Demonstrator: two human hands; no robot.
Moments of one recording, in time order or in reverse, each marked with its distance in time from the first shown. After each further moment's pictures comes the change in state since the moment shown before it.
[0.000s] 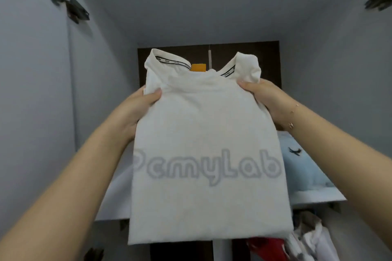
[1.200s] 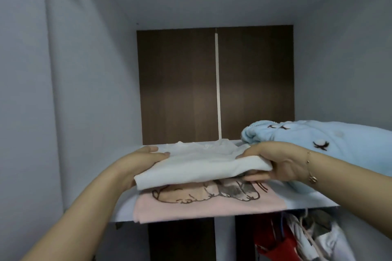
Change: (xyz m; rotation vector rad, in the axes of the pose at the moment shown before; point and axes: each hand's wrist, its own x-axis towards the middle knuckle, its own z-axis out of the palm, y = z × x) left_hand -0.001 -0.140 -0.050 0.467 0.008 -0.490; right_hand -0.036 0.113 0.035 -0.014 -0.125 0.718
